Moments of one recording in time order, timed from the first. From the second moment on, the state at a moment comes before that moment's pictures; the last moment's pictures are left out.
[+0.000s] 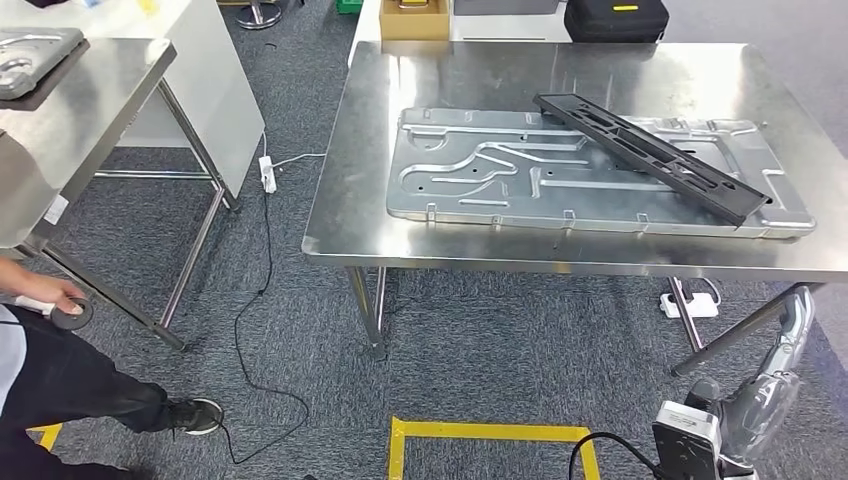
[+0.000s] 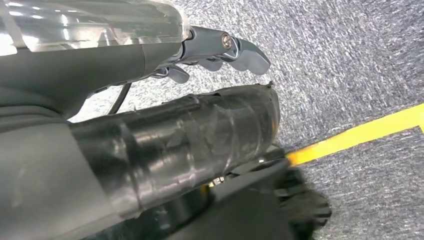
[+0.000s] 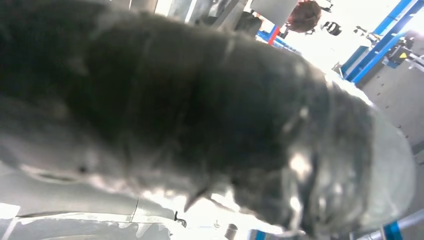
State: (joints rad) left arm -0.09 -0.22 0.95 -0.21 -1.23 0.22 -0.21; right arm 0.16 0.03 -0.07 -1.92 0.36 -0.58 -0.56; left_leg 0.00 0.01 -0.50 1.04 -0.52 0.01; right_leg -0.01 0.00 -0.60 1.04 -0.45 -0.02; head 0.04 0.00
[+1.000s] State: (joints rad) left arm -0.09 -0.22 0.96 -0.21 -1.23 0.22 -0.21; right arm 0.19 0.03 -0.08 -1.92 0.33 -0.57 -0.57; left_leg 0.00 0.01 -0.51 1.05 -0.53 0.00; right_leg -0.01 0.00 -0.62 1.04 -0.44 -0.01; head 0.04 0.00
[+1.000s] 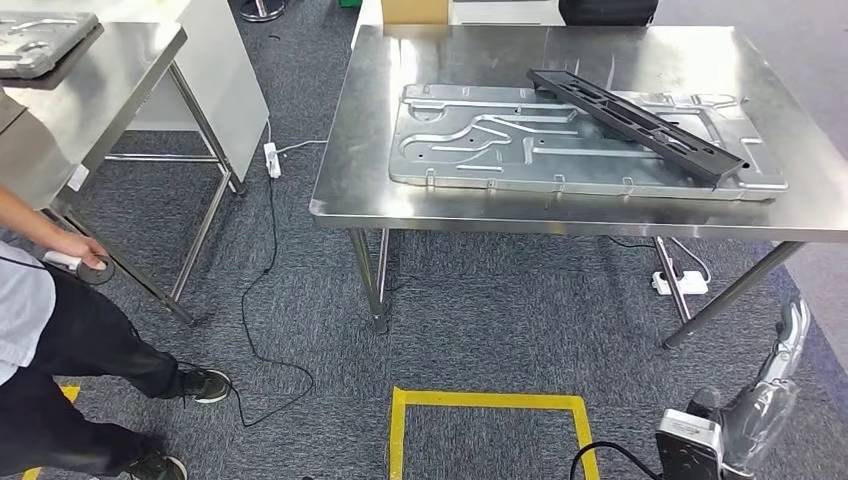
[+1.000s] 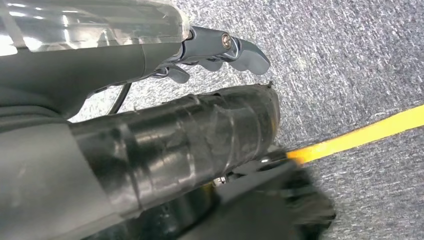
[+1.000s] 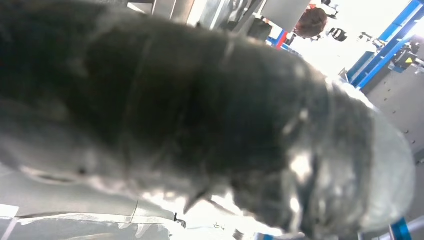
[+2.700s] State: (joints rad) left arm -0.09 -0.22 1.00 -0.21 -1.21 0.24 -0.20; right arm -0.06 0.14 -0.79 -0.54 0.38 -0.39 -0.64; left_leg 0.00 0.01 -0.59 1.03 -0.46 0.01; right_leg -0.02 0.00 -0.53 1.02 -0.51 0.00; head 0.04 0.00
